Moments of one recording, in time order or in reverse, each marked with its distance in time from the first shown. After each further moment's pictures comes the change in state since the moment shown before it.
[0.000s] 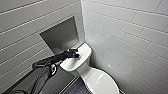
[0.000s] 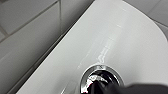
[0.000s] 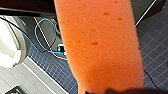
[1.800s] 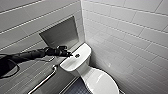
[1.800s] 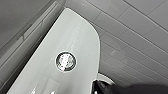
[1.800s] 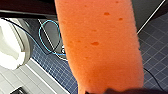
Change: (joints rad) left arm -0.117 -0.619 0.966 -0.150 0.097 -0.024; right arm 0.010 0.019 0.000 0.000 0.000 -0.003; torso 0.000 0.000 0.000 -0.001
